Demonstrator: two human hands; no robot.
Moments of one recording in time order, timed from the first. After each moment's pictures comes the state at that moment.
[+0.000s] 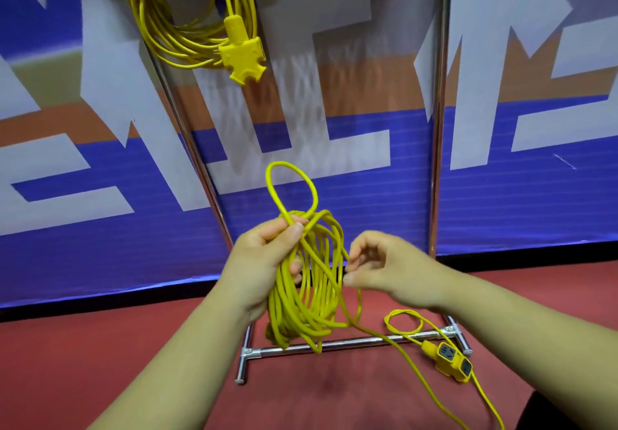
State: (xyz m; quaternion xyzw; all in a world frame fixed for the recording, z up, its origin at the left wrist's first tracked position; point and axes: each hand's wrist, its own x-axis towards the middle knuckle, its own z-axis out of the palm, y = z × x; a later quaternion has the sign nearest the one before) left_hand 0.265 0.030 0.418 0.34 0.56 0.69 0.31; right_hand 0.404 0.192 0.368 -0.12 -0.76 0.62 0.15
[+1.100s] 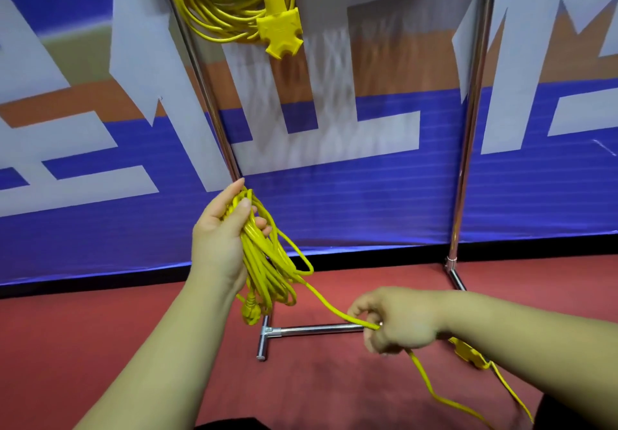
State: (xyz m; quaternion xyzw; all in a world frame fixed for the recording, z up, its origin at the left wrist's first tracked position) left_hand 0.203 -0.024 0.417 0.20 0.53 0.82 0.13; right_hand 0.378 0.143 0.309 -0.12 -0.85 0.48 -0.20
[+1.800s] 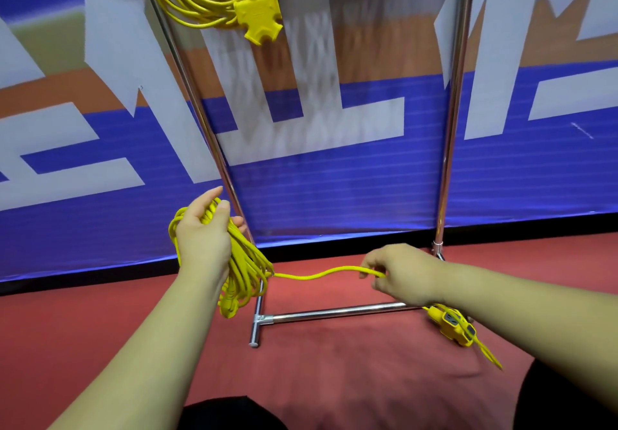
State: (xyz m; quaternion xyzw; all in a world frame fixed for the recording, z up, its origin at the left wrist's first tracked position) left_hand 0.183 -0.020 0.384 0.15 0.65 0.75 0.01; right_hand 0.393 0.178 0.320 -0.15 -0.96 0.23 0.00
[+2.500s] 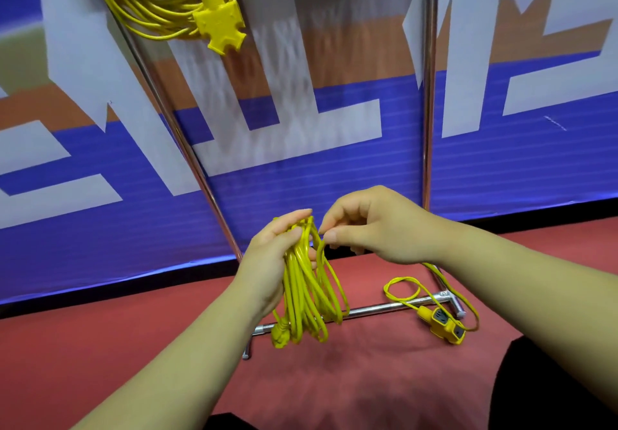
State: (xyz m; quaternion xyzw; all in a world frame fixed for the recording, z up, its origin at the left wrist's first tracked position) left_hand 0.263 0.034 0.373 0.26 0.58 0.68 0.35; right_hand 0.406 0.181 0.408 -0.02 -0.85 0.49 0.18
